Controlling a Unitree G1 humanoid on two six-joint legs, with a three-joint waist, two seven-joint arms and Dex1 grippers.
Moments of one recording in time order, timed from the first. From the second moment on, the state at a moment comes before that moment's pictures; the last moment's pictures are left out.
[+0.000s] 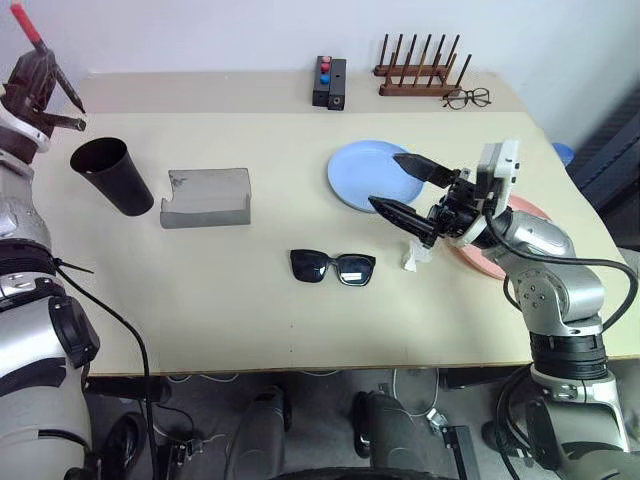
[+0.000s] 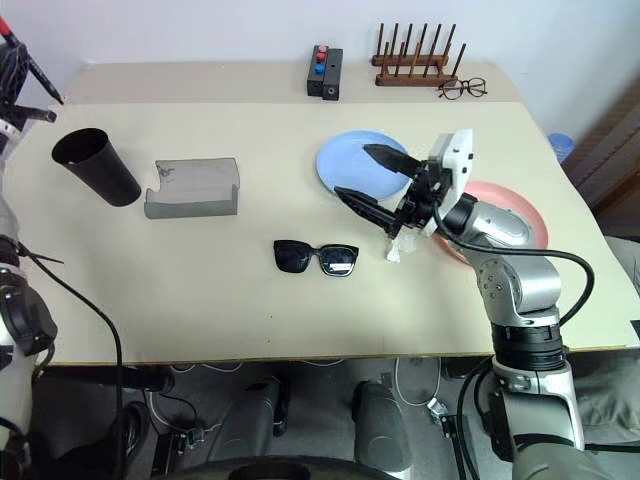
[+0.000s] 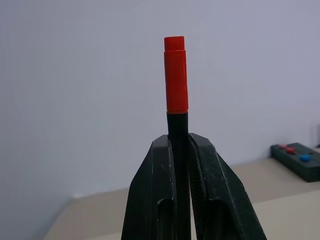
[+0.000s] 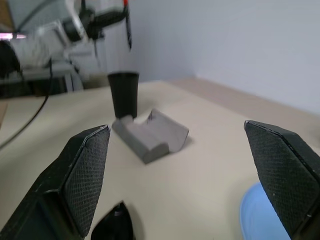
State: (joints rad) left arm -0.99 0.81 0.39 1.00 -0.31 -0.32 -0.64; right arm -0.48 -0.49 -0.13 -0.17 0.65 0.38 0.87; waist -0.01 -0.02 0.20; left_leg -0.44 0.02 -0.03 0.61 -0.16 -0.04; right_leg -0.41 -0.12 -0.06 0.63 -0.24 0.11
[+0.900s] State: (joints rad) left arm -0.90 0.77 0.48 1.07 -0.39 -0.24 -0.63; right arm -0.48 -0.48 -0.14 -0.19 0.68 0.36 0.88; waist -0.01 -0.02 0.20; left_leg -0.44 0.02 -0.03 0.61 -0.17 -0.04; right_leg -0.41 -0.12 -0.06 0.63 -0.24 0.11
